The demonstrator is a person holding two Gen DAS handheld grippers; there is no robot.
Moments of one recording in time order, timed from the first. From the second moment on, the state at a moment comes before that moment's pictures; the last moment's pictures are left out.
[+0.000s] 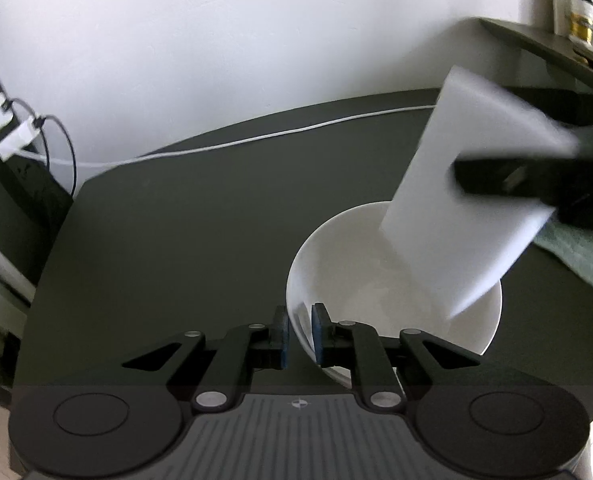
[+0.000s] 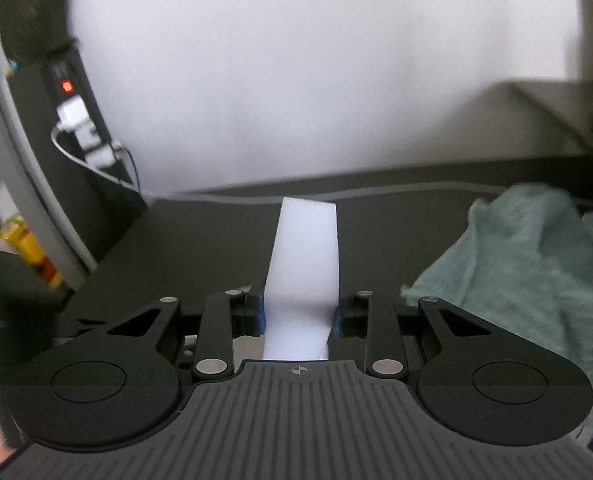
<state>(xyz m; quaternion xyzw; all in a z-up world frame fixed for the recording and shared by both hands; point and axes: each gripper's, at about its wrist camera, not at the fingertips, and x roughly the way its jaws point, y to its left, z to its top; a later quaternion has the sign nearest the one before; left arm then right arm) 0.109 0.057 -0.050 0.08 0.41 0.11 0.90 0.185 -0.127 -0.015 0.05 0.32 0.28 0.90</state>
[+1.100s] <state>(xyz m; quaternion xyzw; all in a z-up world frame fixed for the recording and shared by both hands) 0.122 0.041 -0.051 0.09 0.41 0.10 0.90 0.199 -0.104 -0.050 0.05 0.38 0.29 0.88</state>
